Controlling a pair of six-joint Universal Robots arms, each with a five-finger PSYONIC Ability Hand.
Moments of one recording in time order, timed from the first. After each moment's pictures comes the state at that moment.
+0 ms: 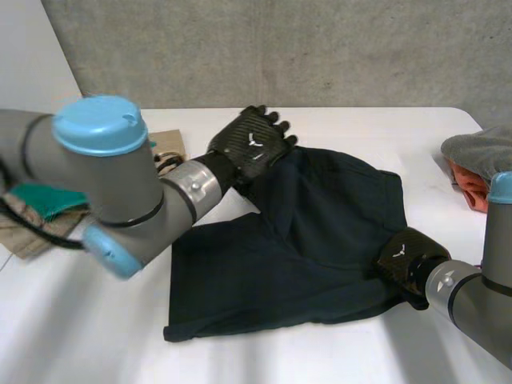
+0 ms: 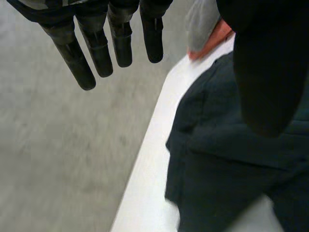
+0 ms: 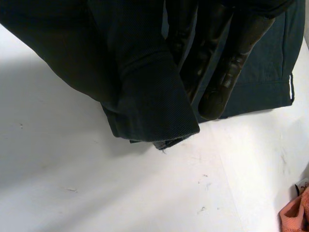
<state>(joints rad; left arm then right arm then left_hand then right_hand) 4.13 -2.17 -1.14 3.26 -1.18 3.88 1.88 -1.28 1.77 0.18 1.48 2.17 0.33 0.33 0.33 0.33 0.16 0.99 1.18 1.19 1.19 0.99</state>
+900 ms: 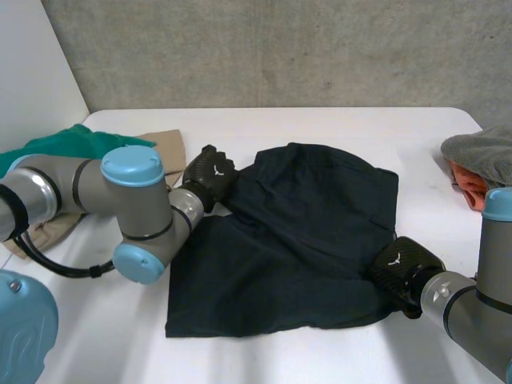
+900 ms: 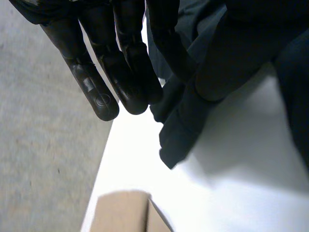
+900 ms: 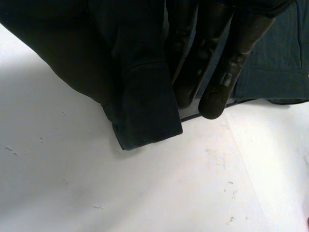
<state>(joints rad) 4.21 -2.43 -1.08 3.33 -1.43 4.07 1.89 -1.27 1.83 0.12 1.46 2.23 1.15 1.19 1.19 1.20 0.97 0.99 1.18 1.19 1.19 0.99</state>
